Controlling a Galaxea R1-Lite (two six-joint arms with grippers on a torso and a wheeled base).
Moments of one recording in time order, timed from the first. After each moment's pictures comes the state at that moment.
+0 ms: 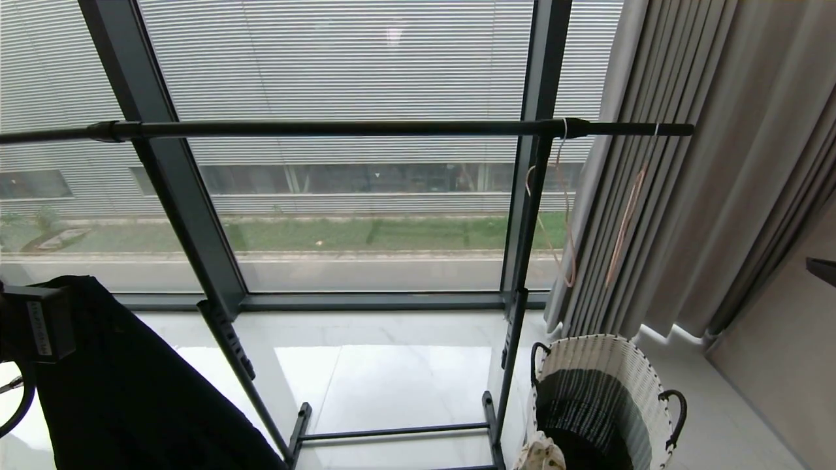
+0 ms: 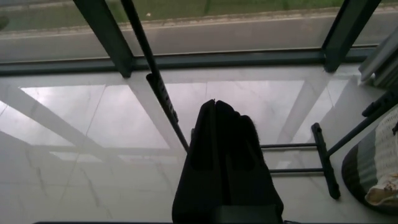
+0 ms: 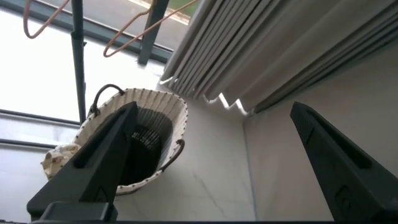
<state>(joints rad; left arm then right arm) 0.07 1.03 -0.70 0.00 0.00 0.15 0.11 1.03 -0.92 0.16 -0.10 -0.35</state>
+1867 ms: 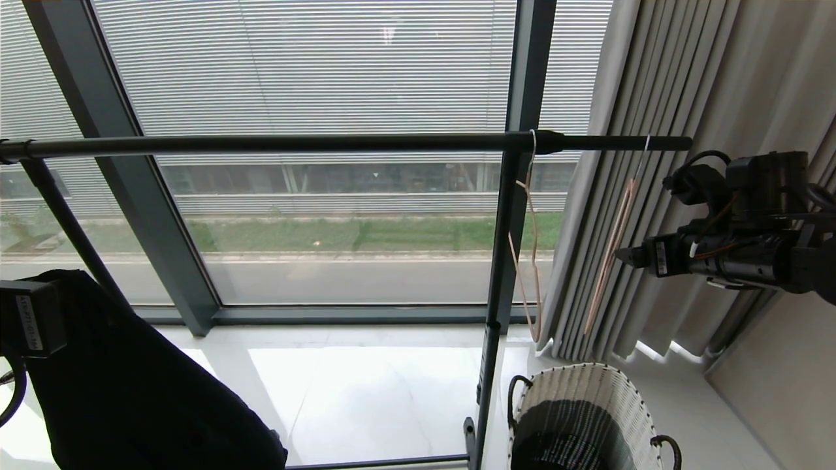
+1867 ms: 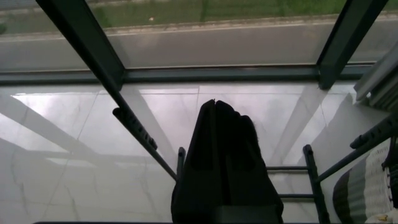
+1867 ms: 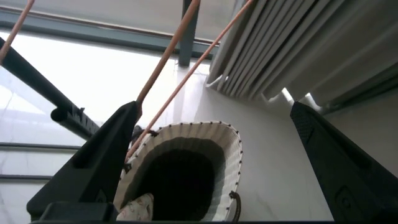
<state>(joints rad) 0.08 1.02 -0.71 0.00 0.01 0.15 0.26 1.69 -1.05 -0.21 -0.14 -0.02</state>
